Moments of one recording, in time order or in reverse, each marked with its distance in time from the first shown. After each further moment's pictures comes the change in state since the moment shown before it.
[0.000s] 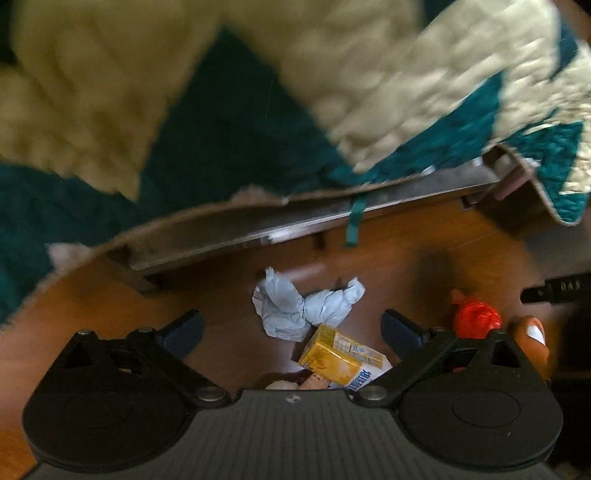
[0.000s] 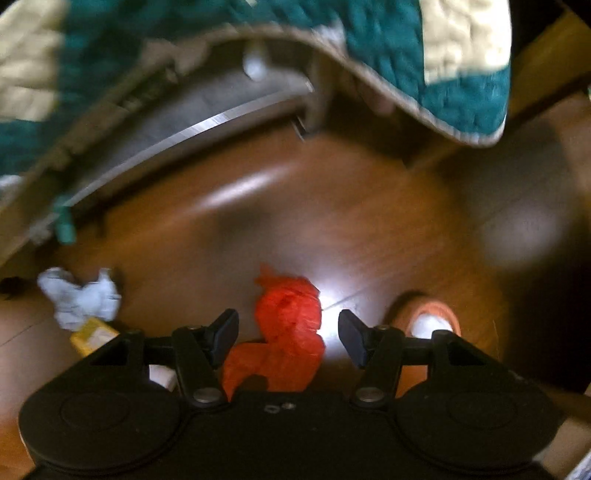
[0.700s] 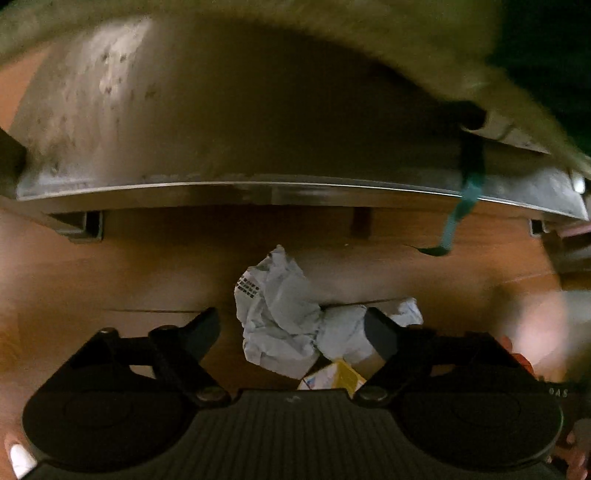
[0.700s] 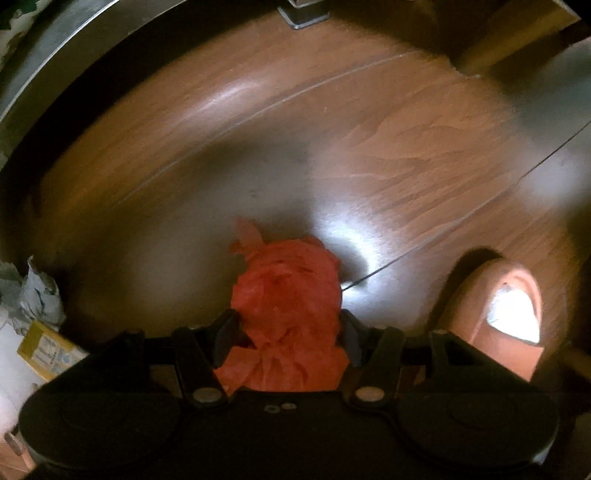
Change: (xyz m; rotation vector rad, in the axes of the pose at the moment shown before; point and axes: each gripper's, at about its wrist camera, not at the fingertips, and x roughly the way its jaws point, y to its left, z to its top) left arm 0.151 0.030 0.008 -0.262 0.153 -0.032; right arm 0.115 -0.006 0.007 0.055 0.179 0.081
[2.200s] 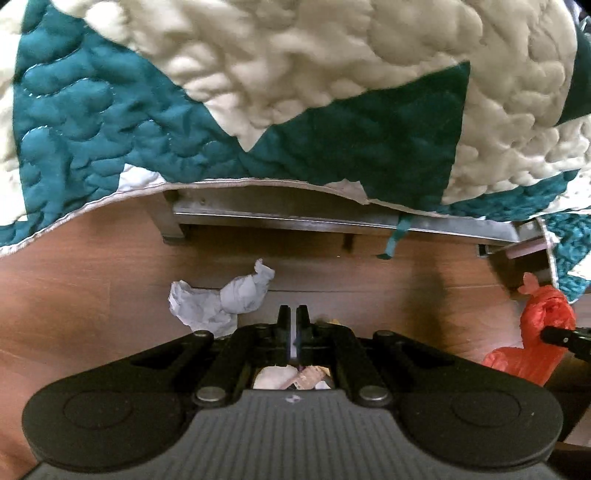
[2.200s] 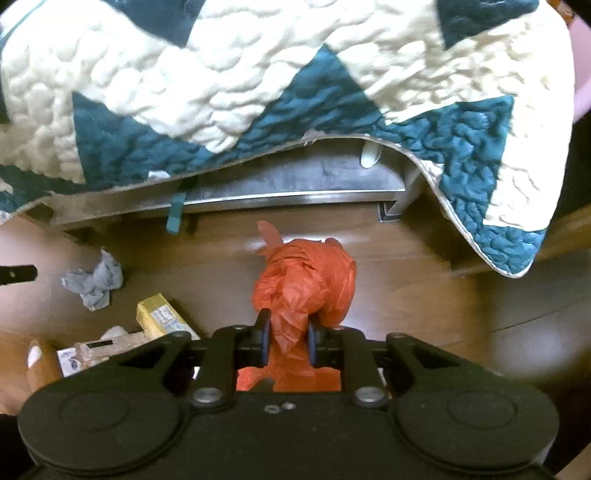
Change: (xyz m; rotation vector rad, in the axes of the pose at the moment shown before) left arm -0.156 0.032 -0.034 -0.028 -0.115 -0.035; right arm -0.210 0.057 -0.043 -0.438 -0.316 0.045
